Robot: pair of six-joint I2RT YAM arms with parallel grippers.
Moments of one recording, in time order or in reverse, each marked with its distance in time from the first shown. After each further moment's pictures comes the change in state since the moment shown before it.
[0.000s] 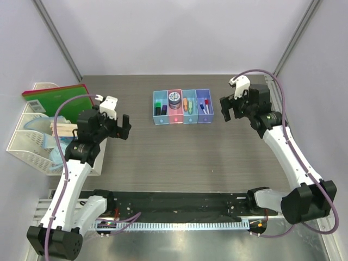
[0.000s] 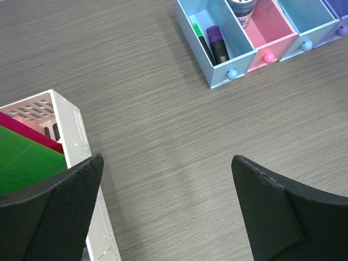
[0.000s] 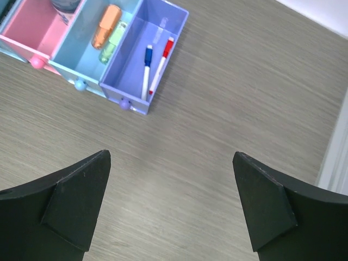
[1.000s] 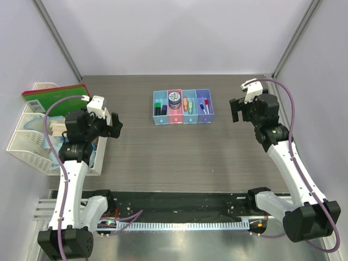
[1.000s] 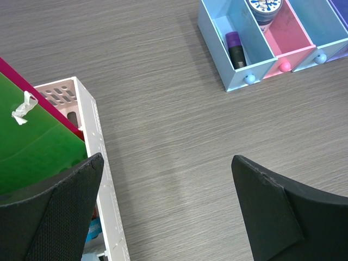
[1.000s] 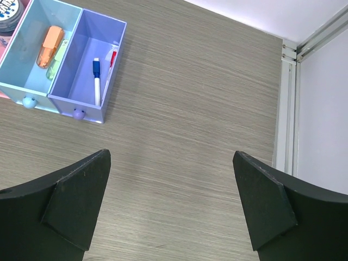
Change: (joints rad) left arm 0.211 -0.022 -0.009 -0.002 0.154 0.011; right arm -0.041 -0.201 -0.196 0.148 0.168 0.008
